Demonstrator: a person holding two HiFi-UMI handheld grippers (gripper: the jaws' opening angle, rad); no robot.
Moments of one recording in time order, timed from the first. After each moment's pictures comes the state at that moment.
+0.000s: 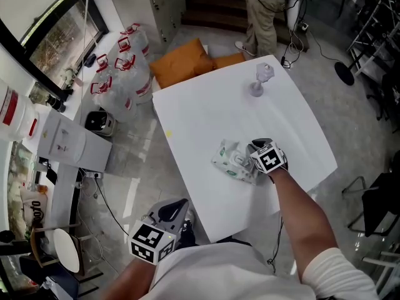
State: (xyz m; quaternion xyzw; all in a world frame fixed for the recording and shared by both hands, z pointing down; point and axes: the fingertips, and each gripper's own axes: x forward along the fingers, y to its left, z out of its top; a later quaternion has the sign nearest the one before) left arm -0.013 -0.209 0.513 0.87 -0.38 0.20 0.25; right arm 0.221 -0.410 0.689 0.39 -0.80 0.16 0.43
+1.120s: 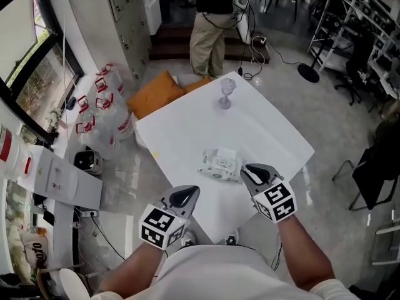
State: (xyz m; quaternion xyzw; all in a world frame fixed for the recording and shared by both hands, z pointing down) left arm 0.046 -0.220 0.452 0.94 -0.26 0.16 0.15; right arm 0.191 -0.244 0.463 0.49 -0.83 0.09 0.25
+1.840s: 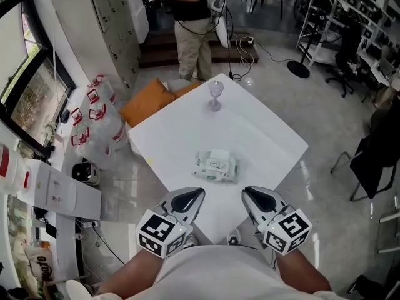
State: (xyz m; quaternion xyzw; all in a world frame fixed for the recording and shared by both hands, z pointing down) left arm 0.076 -0.198 0.406 0.96 -0.21 0.12 0.12; right arm 0.178 -0.161 0.395 0.54 -0.83 0.15 0.06
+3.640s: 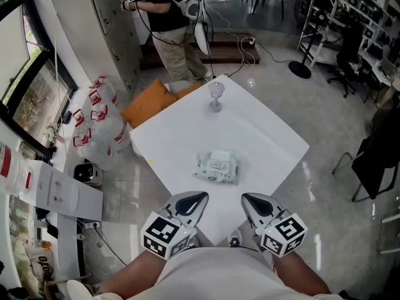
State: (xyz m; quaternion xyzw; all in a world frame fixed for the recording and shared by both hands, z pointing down) left arm 0.087 -0.188 0.415 0.96 -0.20 0.14 0.11; right arm 0.178 -0.152 0.418 0.54 -0.82 0.17 0.06
